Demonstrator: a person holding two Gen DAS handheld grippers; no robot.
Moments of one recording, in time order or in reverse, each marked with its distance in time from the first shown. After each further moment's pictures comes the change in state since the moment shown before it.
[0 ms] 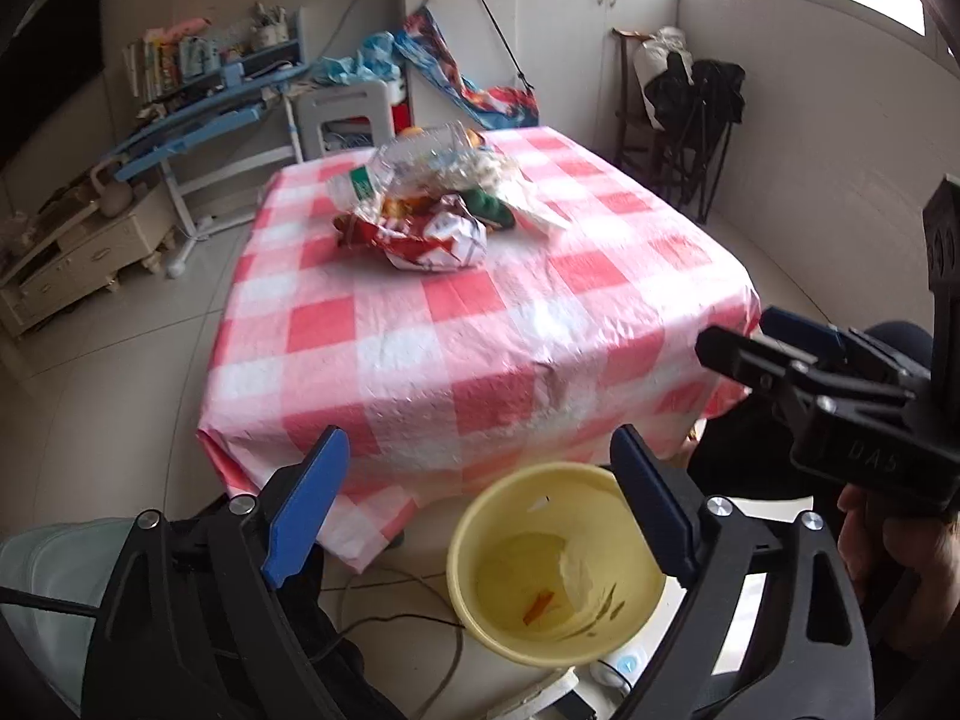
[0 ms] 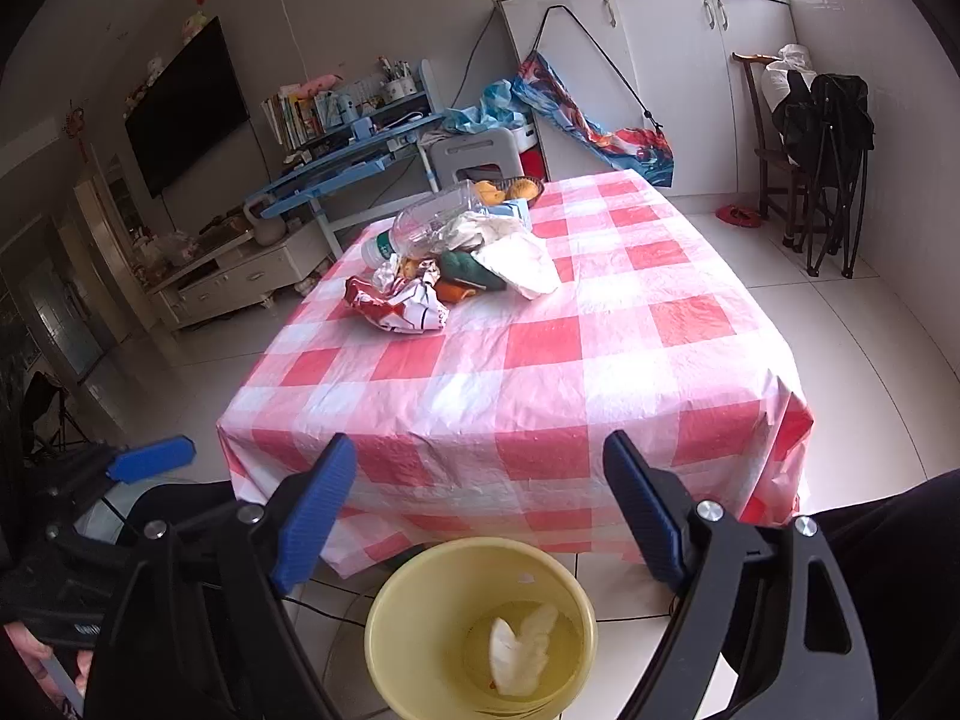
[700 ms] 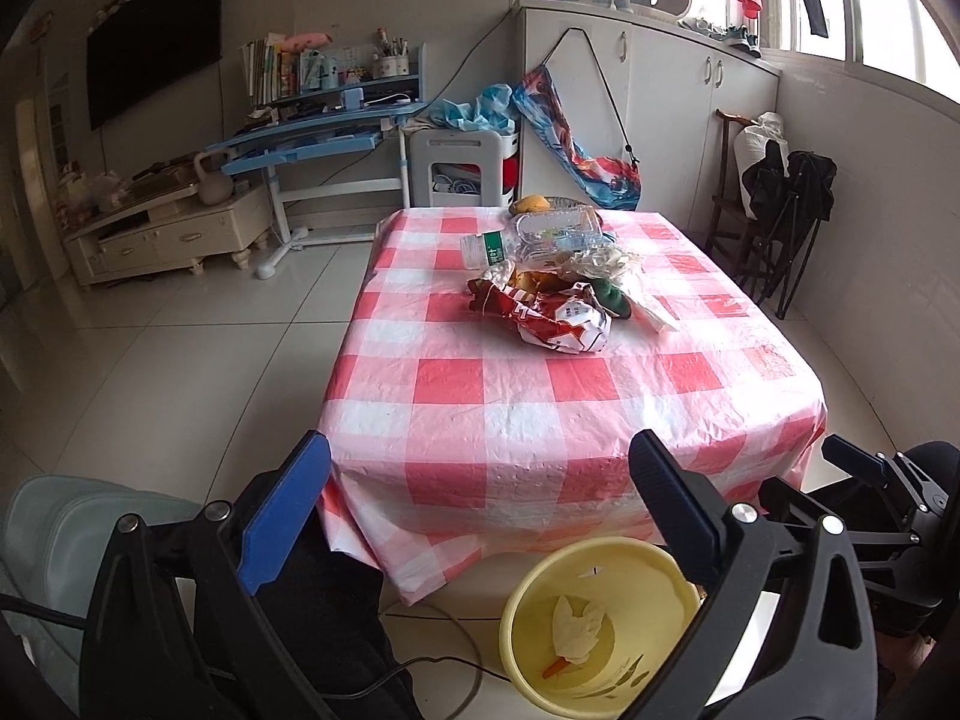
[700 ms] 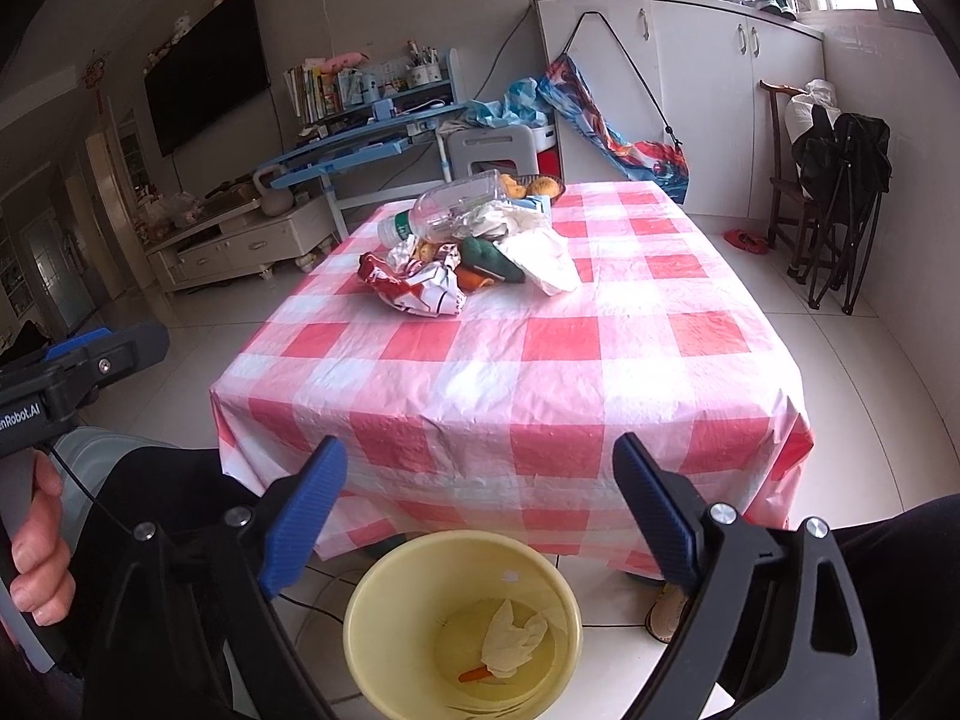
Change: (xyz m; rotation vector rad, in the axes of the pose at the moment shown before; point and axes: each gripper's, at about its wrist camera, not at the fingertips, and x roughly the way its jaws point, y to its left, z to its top) left arm -0.024 0.044 0.013 -0.168 -0.100 0.168; right arm 0.000 0.018 -0.008 -0.099 0.004 -0.021
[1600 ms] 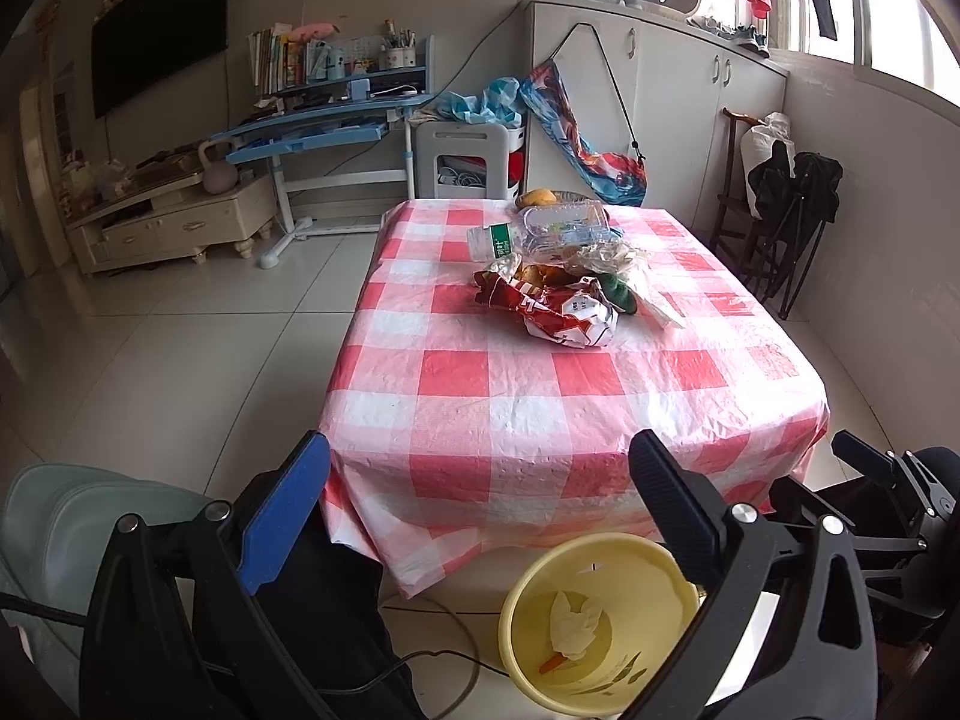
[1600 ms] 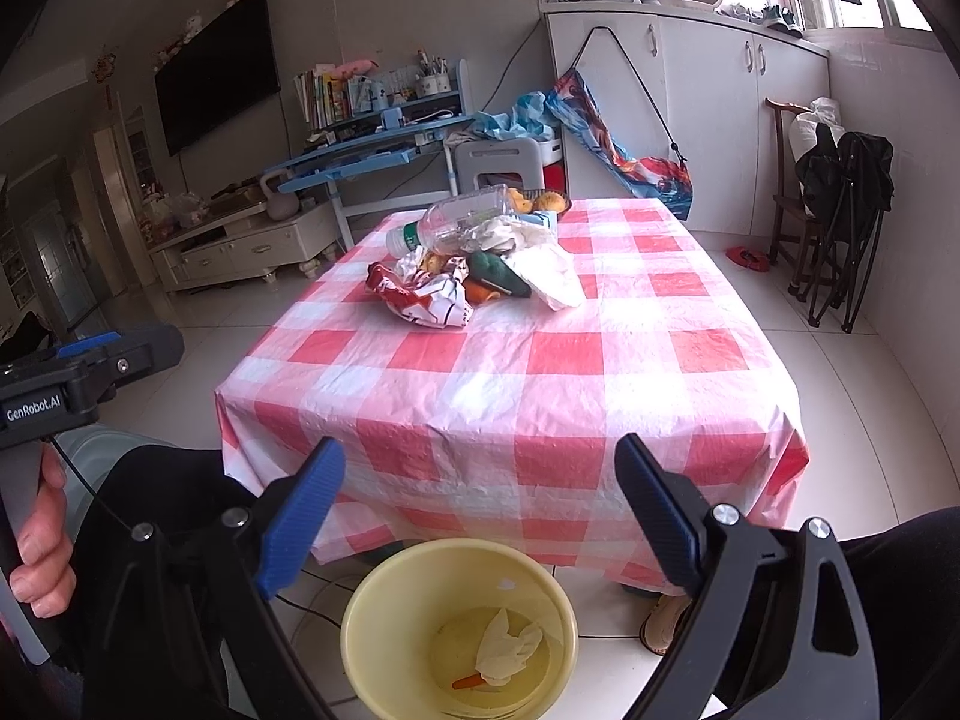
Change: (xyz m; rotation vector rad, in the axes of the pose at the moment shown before) left arm 0.001 0.001 0.001 -0.008 0.016 0.002; right arm -0.007 0.006 0.001 -0.028 -0.030 -0.001
